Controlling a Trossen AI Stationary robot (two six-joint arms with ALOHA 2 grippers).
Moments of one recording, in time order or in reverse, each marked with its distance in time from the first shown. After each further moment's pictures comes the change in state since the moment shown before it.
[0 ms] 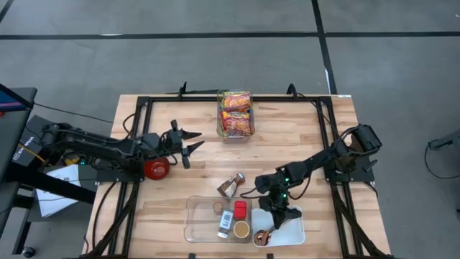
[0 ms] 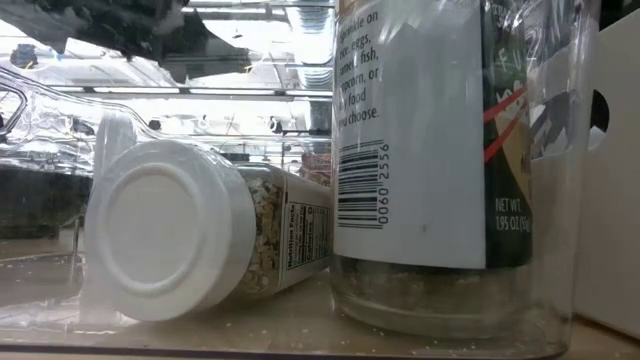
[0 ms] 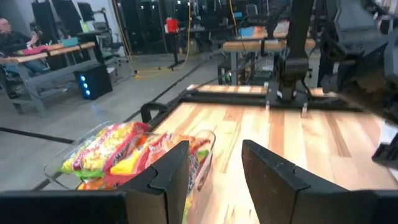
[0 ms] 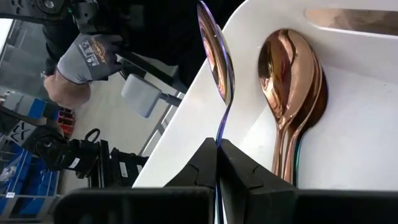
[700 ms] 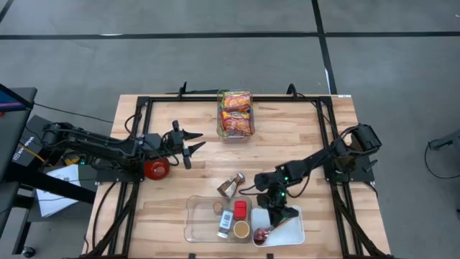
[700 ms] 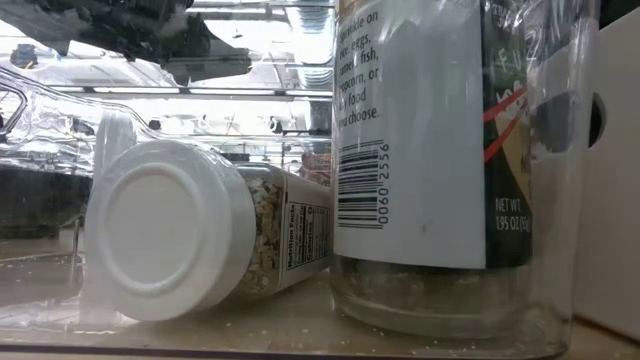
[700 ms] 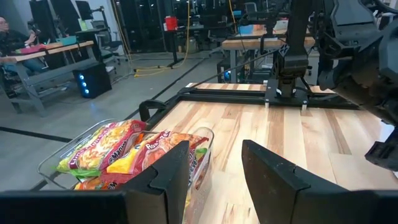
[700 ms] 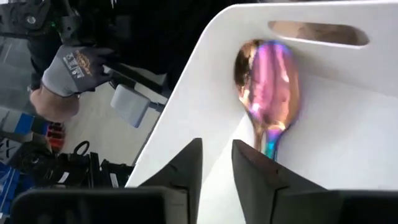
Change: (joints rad) left arm 0.000 0.036 0.000 0.023 0.000 0.000; right arm -0.016 0.000 0.000 0.008 0.044 0.031
